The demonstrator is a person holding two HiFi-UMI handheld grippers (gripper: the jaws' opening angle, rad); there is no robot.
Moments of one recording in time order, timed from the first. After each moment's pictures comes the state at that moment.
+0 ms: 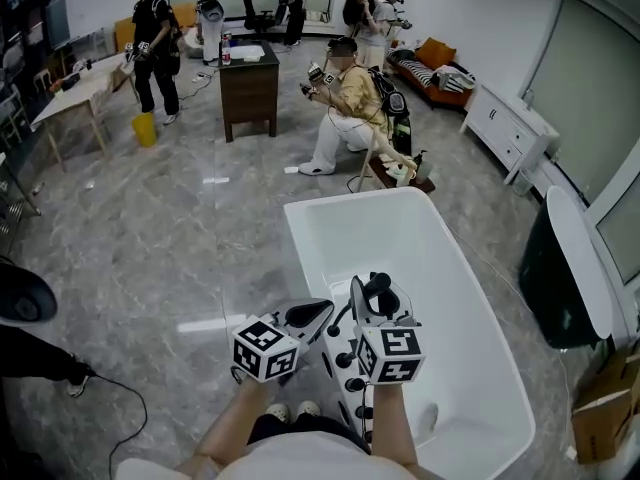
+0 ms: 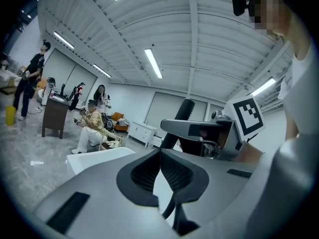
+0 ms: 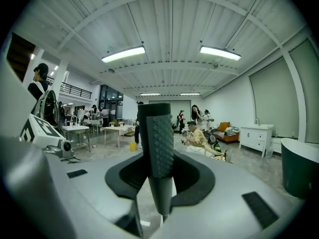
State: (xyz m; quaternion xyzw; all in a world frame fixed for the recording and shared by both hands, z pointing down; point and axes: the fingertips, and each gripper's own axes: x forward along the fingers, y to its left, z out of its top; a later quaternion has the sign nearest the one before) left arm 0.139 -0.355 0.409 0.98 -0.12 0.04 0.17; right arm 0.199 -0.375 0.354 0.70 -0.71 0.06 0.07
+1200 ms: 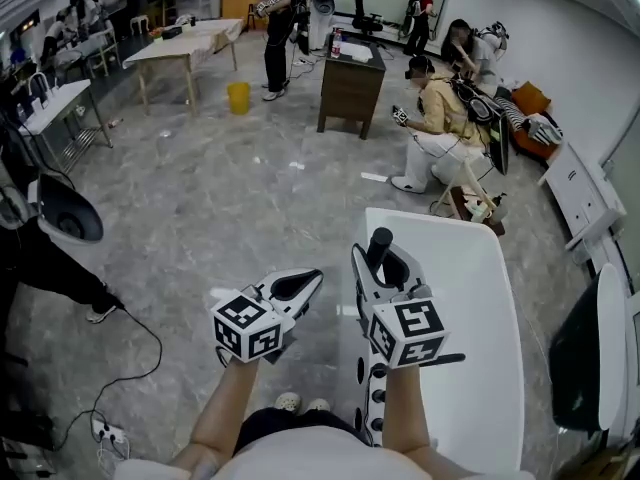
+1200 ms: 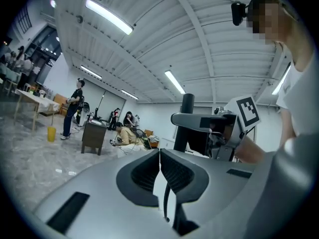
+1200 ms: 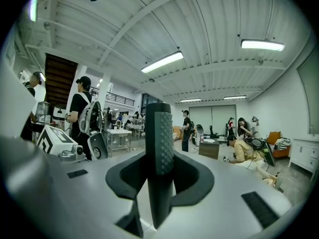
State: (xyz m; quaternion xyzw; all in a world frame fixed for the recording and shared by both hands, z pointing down) left arm -0.041 -0.408 0.371 0.94 -0.31 -0.02 0.14; right arm 0.016 -0.433 0.292 0.51 -0.86 0.00 0.07
